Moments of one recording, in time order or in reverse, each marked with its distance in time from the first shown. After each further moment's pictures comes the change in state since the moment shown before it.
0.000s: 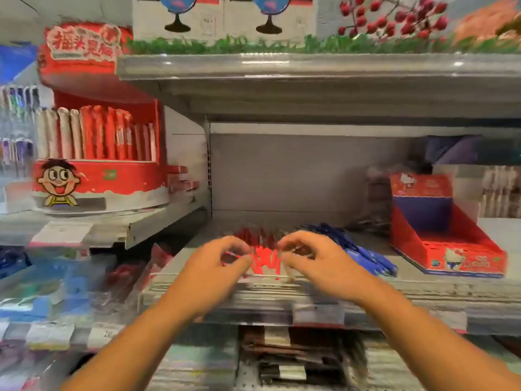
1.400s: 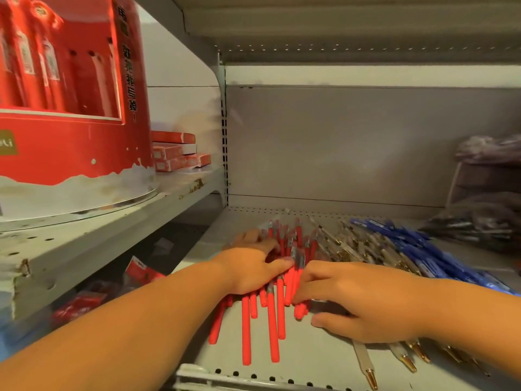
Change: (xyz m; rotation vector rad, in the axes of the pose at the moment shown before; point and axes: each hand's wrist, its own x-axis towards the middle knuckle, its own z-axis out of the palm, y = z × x) left_hand 0.194 -0.156 0.048 0.647 -0.485 -0.100; right_hand 0.145 0.096 0.028 -0.704 -0.646 -0.387
